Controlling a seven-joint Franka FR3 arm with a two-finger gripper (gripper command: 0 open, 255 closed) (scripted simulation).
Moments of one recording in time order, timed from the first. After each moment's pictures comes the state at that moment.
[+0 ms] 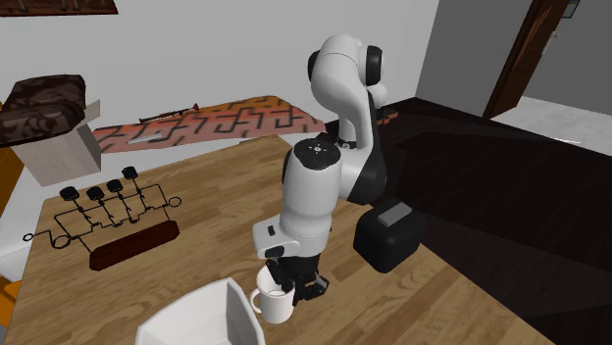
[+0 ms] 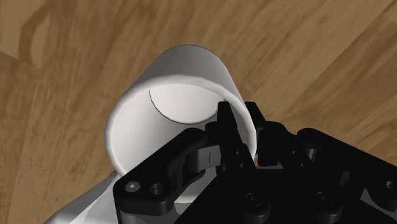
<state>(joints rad) 0.09 0.81 0.15 -1.24 -0.25 2.16 0.31</state>
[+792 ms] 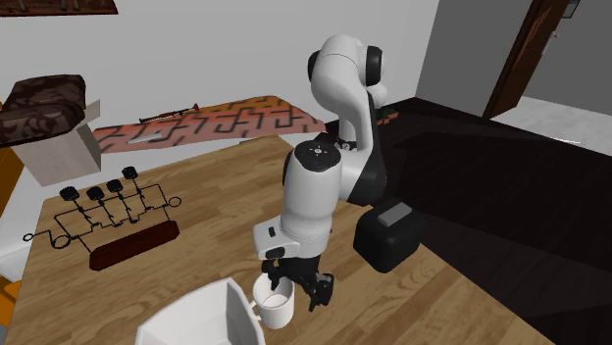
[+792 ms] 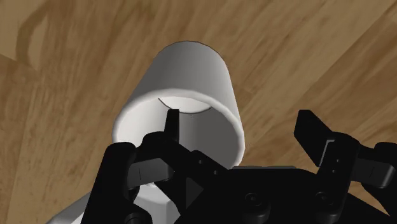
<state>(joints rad) 0.09 0.81 0.14 -1.25 -0.25 2.17 0.31</state>
